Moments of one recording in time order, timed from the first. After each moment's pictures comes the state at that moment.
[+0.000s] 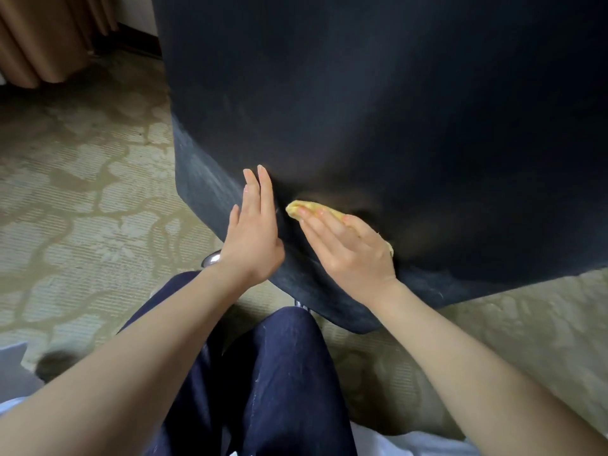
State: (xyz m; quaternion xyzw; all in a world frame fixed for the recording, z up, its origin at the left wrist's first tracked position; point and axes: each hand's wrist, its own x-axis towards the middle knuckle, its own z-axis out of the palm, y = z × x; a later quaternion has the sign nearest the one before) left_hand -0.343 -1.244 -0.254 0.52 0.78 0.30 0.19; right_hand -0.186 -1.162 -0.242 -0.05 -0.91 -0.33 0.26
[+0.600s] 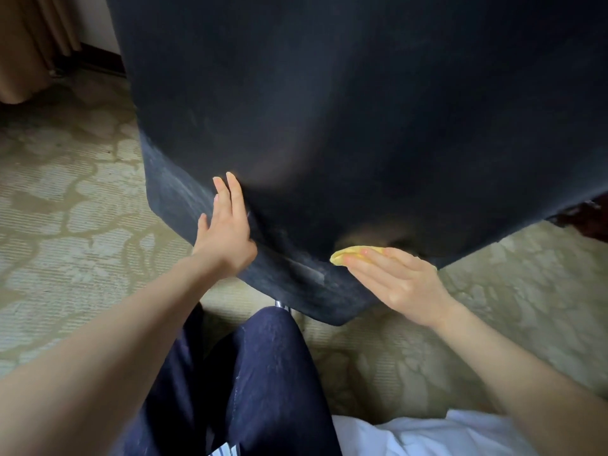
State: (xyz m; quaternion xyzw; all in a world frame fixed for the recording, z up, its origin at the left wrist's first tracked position) left_hand -0.345 -1.246 -0.247 0.50 0.80 0.24 0.24; right_hand -0.066 -1.154 -0.220 -0.01 -0.95 -0.28 0.17
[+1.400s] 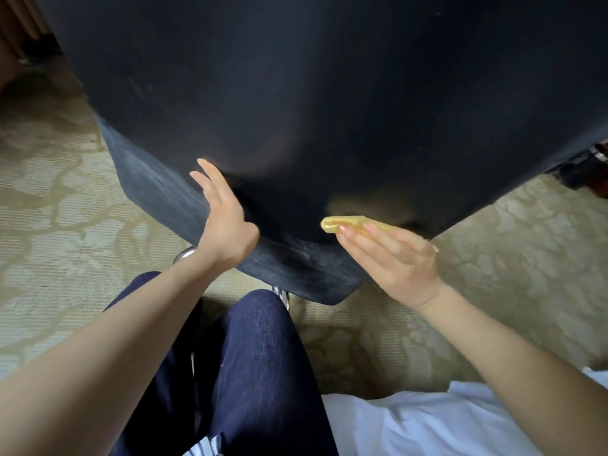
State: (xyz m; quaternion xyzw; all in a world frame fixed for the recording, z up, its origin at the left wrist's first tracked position) left_hand -0.301 -1.226 -0.256 0.42 0.73 0.44 0.31; right_hand -0.048 -1.149 -0.240 -0.06 -0.88 -0.37 0.28
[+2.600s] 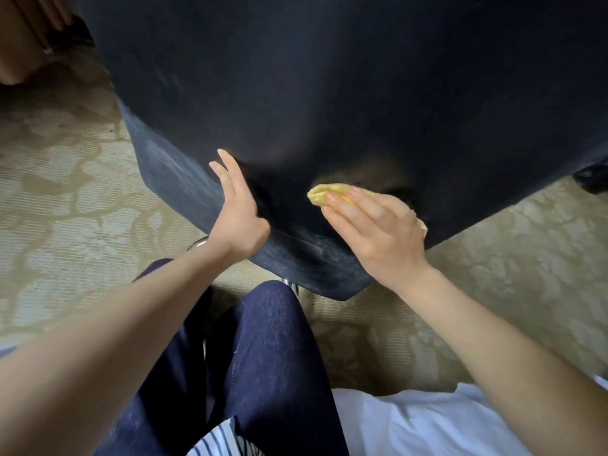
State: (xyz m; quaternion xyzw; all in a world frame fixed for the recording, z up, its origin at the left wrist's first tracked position) left_hand -0.306 -1.237 -0.250 0.45 0.72 0.42 0.32; right_hand -0.103 -1.160 -0.219 -0.07 -0.88 -0.32 0.33
